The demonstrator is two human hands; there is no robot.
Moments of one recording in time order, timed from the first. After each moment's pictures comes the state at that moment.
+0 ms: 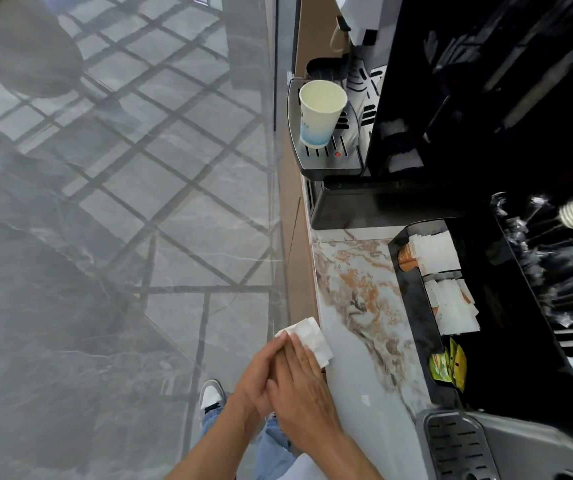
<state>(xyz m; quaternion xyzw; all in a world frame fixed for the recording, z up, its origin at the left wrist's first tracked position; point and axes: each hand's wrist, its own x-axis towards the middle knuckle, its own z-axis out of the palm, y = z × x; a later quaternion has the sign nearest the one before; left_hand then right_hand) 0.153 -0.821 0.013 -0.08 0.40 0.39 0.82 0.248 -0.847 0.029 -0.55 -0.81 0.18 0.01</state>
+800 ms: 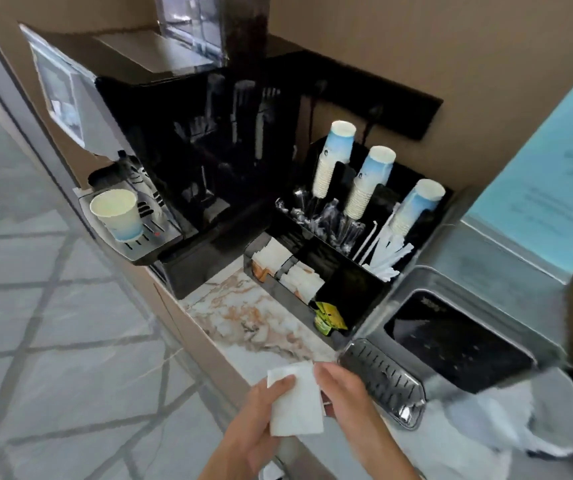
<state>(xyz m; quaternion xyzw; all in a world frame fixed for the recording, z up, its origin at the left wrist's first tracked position) 0.204 -0.827 0.128 0.26 0.37 0.12 0.88 0.328 -0.919 0.165 -0.69 -0.15 0.49 0.51</state>
